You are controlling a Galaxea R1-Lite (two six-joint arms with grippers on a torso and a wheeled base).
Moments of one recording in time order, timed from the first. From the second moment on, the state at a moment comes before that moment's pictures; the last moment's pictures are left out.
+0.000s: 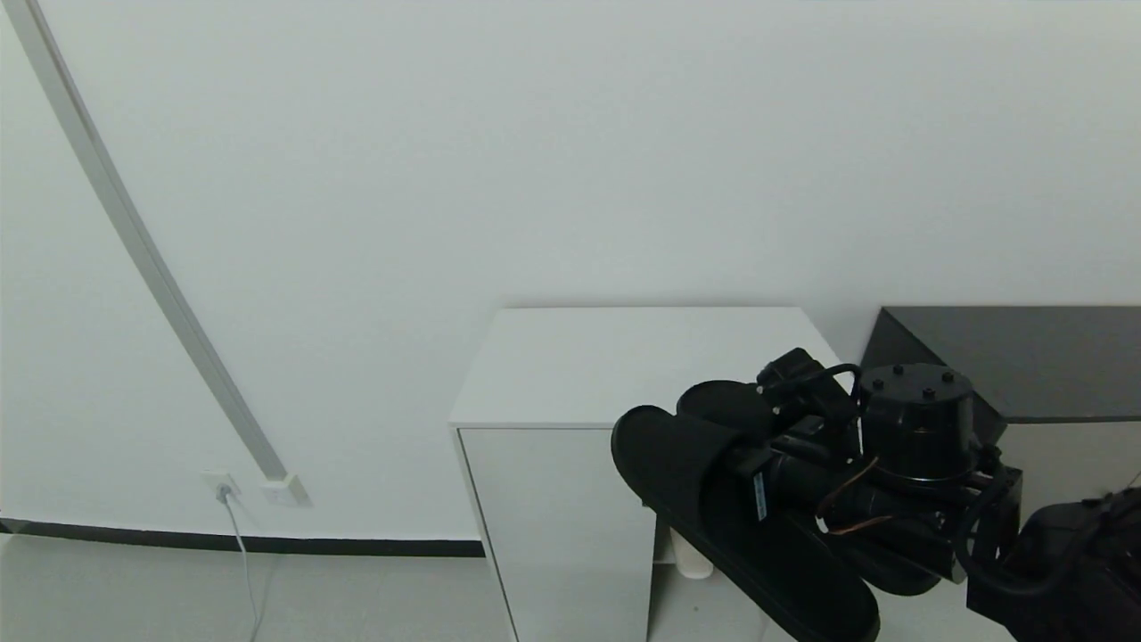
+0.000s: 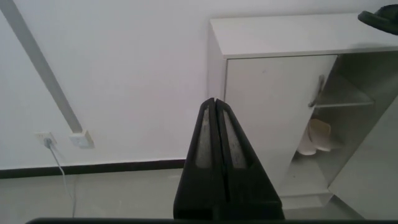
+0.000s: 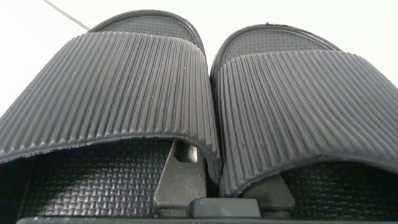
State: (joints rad) left arm 0.00 0.00 0.00 0.00 -0.03 0.03; right arm 0.66 1.81 -0.63 -0.91 -0.01 -0.01
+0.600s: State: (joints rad) left arm 0.00 0.00 0.00 0.00 -0.03 0.03; right arm 0.71 1.81 -0.62 -0.91 -0.01 0.00
